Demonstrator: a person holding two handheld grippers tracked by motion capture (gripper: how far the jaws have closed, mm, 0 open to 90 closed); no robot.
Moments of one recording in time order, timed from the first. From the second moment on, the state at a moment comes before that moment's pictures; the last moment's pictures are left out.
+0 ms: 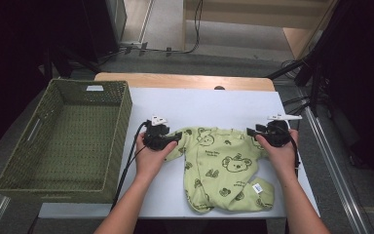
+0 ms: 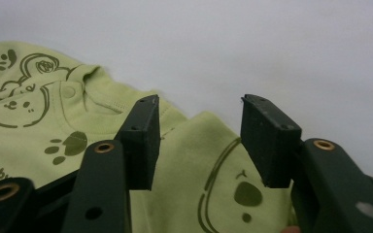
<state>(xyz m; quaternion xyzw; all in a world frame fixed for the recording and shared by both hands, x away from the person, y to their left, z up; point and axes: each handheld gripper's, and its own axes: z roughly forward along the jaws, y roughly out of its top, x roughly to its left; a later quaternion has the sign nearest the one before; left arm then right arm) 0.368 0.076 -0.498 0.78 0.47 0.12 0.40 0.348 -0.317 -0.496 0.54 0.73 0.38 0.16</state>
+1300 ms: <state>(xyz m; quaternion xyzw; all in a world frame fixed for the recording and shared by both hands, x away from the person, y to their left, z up) 0.363 0.078 -0.507 0.80 0.46 0.14 0.36 0.352 -0.303 -0.519 0.53 0.76 0.35 0.13</state>
